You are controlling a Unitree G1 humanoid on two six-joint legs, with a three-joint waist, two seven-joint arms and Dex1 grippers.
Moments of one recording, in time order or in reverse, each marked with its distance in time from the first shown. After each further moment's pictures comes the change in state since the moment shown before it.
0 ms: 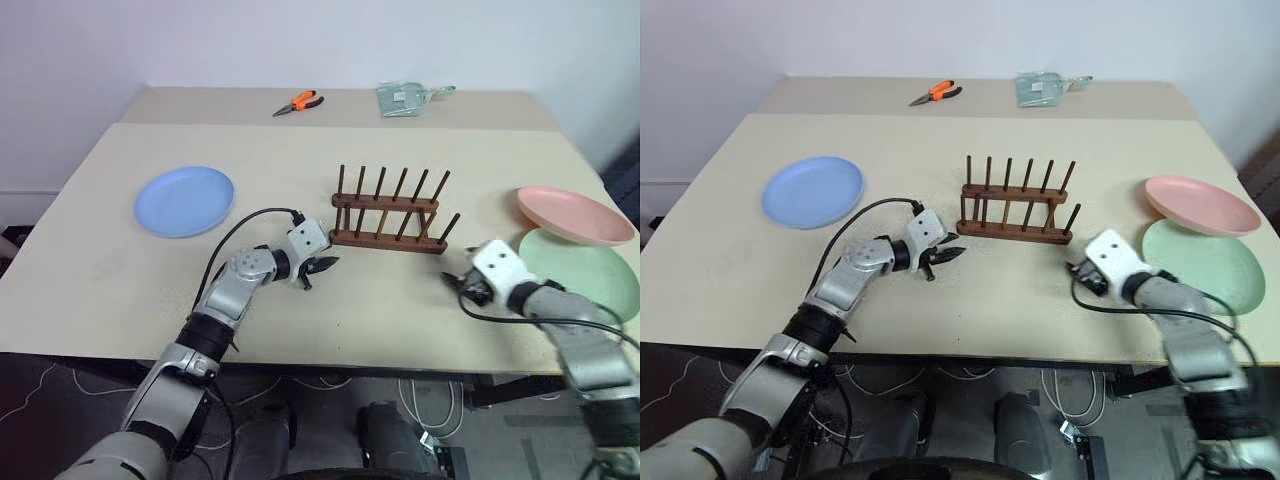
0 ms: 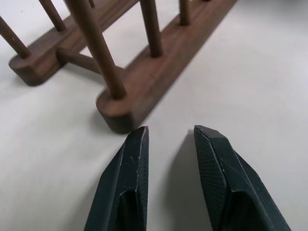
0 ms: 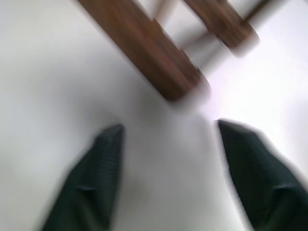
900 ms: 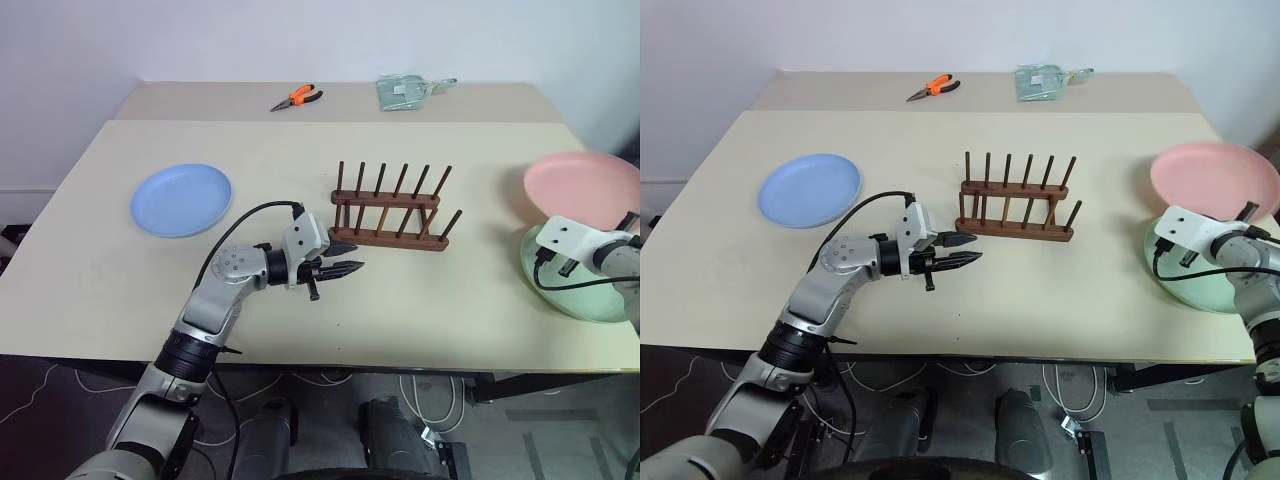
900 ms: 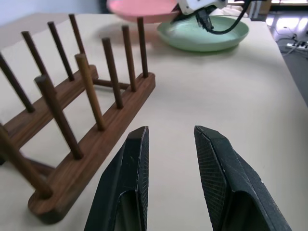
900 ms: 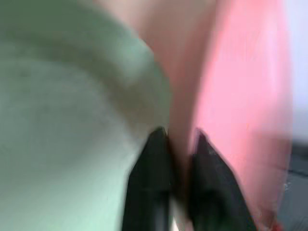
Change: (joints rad) left arm 0.078 0.032 0.053 -0.358 -0.216 0.124 -0.135; right arm -0.400 -0.222 0.232 0.727 -0.454 -0.381 -0.236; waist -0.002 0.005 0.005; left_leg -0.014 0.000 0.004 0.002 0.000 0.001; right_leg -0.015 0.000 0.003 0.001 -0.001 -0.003
